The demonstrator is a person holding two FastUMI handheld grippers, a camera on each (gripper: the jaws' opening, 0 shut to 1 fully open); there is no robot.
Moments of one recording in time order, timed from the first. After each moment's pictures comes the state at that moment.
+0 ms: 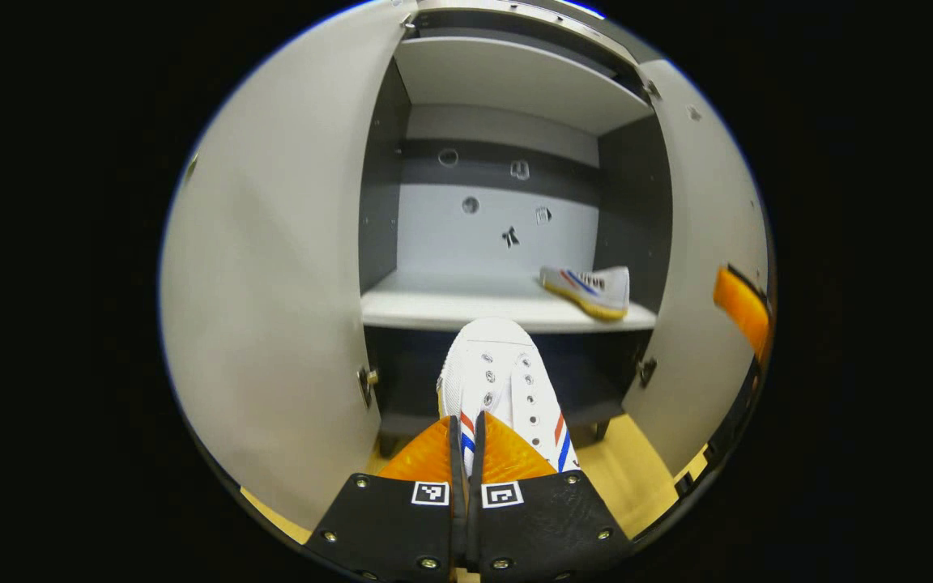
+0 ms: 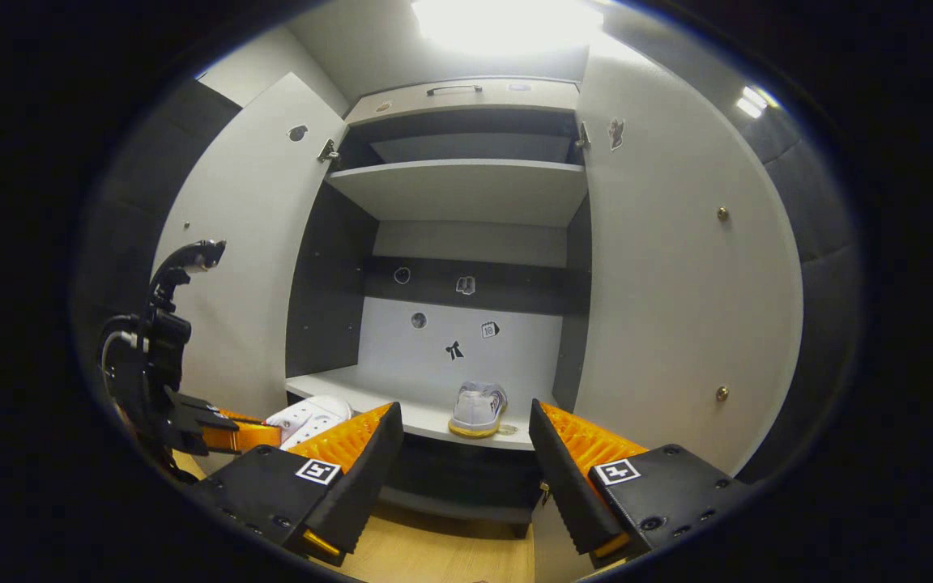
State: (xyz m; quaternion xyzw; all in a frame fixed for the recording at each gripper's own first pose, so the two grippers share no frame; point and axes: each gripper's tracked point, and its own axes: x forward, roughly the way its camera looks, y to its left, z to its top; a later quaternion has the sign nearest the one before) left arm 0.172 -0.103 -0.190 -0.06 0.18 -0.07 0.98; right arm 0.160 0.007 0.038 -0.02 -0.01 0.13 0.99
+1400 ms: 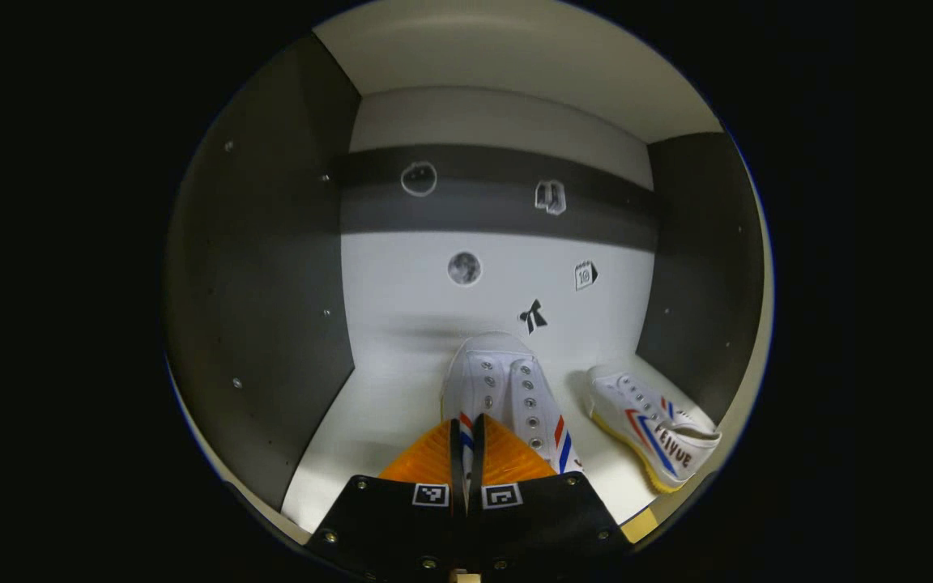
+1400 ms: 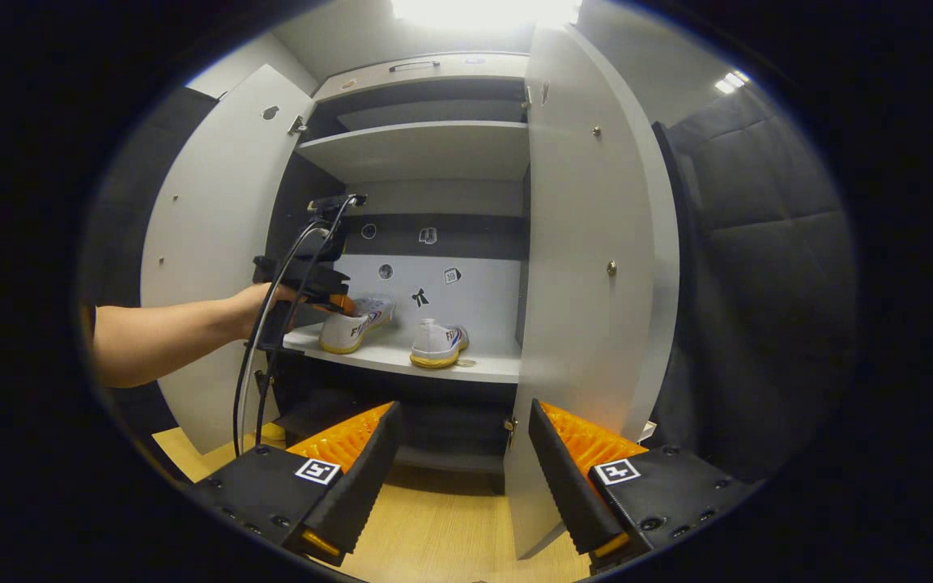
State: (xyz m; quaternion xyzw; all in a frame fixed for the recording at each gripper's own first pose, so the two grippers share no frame) left arm 0.165 -0.108 -0.205 -0.03 0.20 -0.06 0.98; right arm 0.120 -0.041 -0.018 -0.01 0.07 0.09 0.99
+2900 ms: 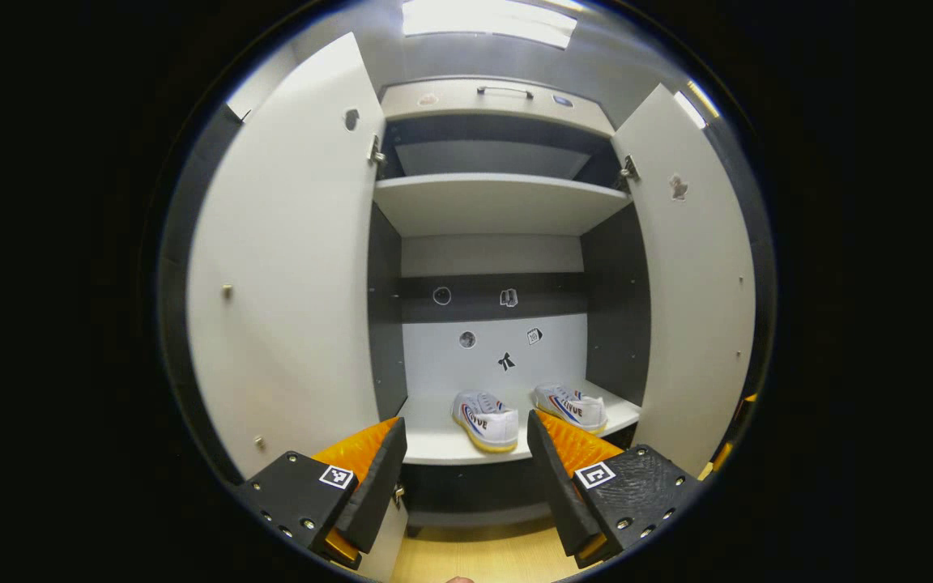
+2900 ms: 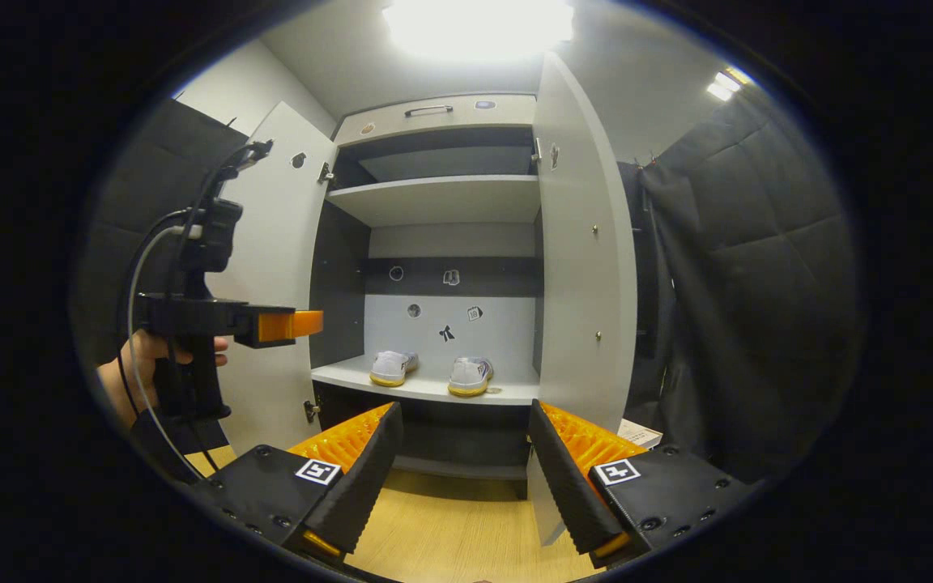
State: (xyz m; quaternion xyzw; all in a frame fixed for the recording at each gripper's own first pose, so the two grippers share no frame) left arm -0.138 -0.072 -0.075 -0.01 0.02 -0.04 1.00; right arm 0.043 -0.027 0.045 0.01 0.02 0.10 0.99
